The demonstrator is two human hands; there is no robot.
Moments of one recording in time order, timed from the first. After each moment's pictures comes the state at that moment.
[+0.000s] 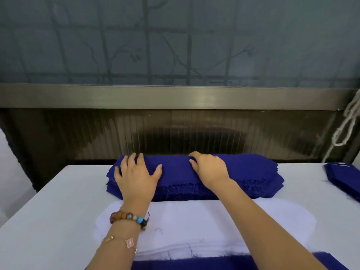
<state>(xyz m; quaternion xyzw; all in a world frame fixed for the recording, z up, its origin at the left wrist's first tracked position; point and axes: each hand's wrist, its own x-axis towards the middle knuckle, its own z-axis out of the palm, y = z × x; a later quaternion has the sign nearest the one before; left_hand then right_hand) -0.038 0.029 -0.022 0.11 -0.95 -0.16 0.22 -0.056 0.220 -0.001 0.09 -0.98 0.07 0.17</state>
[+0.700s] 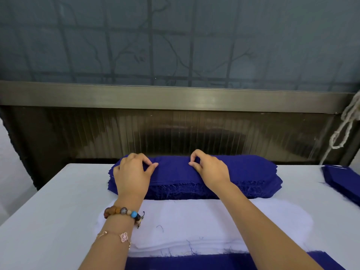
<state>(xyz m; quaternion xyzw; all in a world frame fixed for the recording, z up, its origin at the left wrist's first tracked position) -0.030 0.015 -0.007 0.05 -0.93 -0.25 0.28 -0.053 0.226 -0.009 0.08 -0.96 0.19 0.18</state>
